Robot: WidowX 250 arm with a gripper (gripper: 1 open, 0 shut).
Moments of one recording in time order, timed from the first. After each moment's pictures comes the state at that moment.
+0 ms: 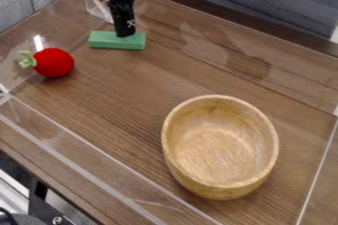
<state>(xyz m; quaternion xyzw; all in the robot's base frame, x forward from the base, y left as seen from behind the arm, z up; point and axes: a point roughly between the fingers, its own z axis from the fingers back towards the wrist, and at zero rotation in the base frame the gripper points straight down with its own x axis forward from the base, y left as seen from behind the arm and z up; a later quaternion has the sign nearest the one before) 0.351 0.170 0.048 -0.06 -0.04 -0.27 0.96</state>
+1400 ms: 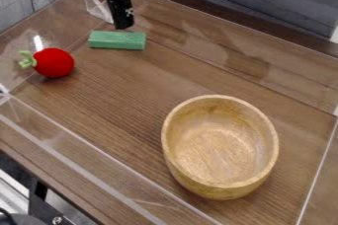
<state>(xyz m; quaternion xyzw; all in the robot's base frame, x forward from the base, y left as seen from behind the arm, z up) 0.353 0.172 0.063 -0.08 -0.06 -0.25 0.96</state>
